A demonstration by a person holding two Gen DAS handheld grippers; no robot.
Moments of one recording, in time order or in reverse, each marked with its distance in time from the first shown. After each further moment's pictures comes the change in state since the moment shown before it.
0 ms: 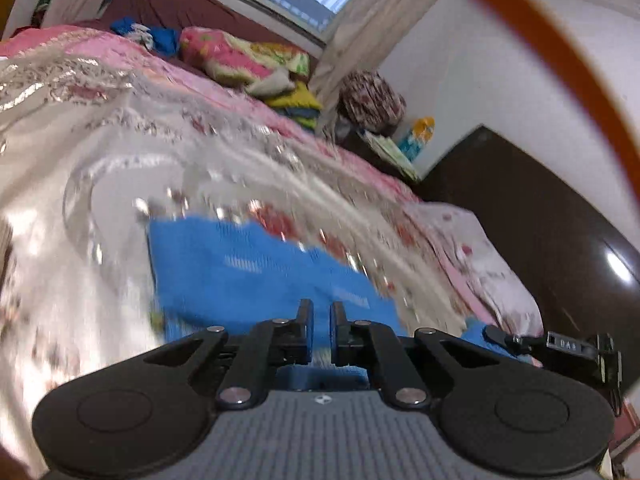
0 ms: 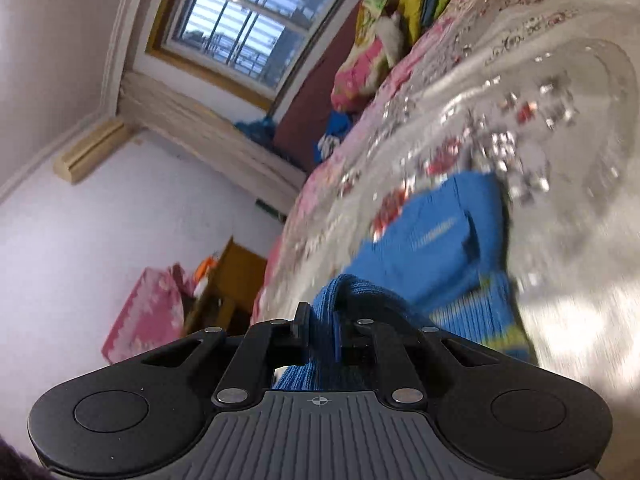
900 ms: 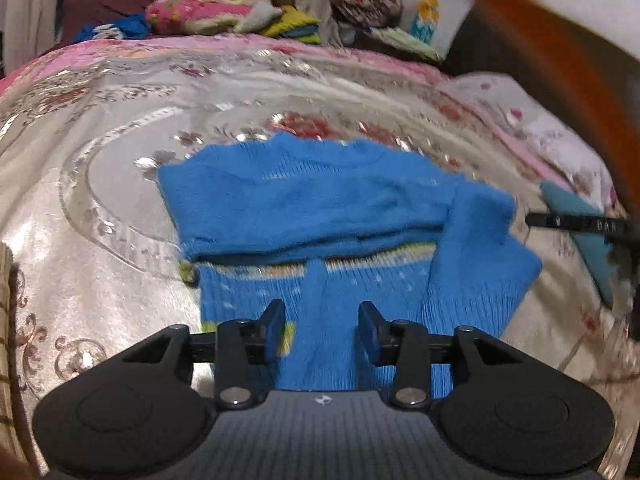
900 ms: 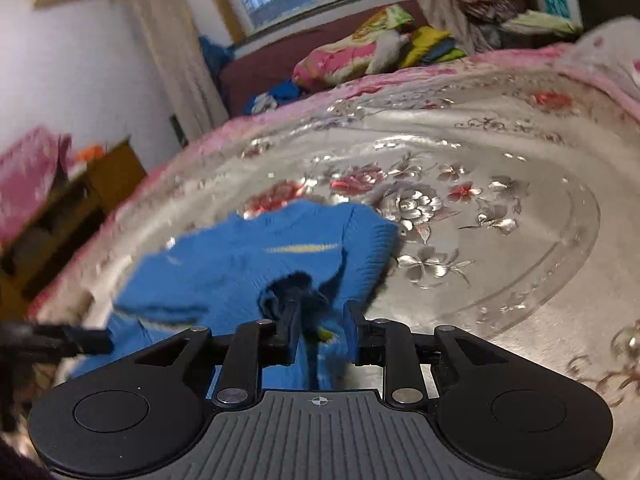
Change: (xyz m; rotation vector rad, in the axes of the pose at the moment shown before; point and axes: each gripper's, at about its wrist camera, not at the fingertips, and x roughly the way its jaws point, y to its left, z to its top) left arm 0.051 -0.004 -0.045 0.344 0.300 0.199; right arm 0.029 -0.009 0.003 -0.551 0.103 -0.422
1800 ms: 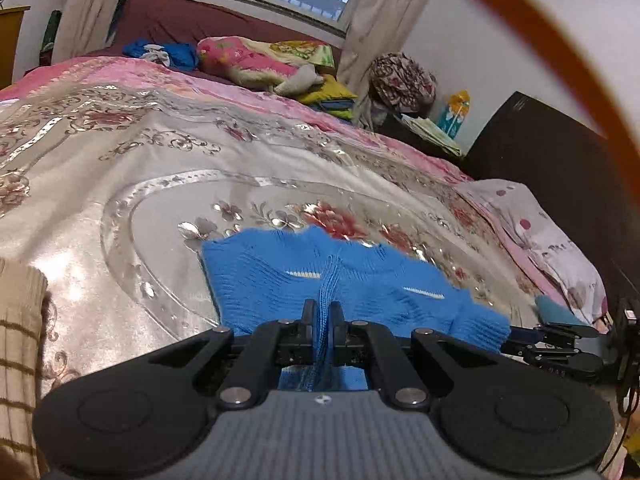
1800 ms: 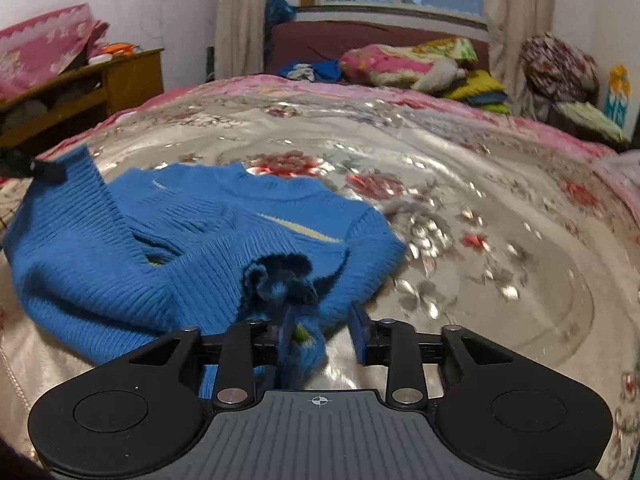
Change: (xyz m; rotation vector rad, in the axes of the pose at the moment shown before) left arm -0.037 0.037 0.028 -0.227 -0.244 -0.022; right arm 0.029 0.029 -0.003 -0.399 0.026 -0.087
